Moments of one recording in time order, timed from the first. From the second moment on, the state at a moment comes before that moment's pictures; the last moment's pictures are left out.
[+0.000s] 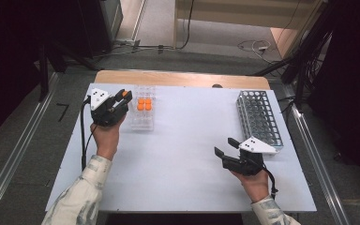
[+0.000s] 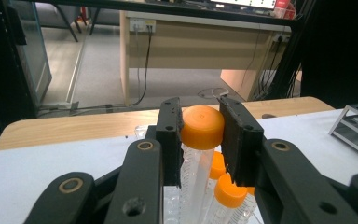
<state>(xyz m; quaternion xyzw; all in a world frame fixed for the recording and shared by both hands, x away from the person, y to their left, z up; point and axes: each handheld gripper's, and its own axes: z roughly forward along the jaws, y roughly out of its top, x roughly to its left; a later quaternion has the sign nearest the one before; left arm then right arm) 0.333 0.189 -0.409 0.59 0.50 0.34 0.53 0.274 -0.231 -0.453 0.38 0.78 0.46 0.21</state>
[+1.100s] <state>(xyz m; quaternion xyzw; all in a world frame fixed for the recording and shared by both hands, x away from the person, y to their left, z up) 0.334 0.178 -0.435 0.61 0.51 0.34 0.50 0.273 -0.229 -0.454 0.38 0.78 0.46 0.21</state>
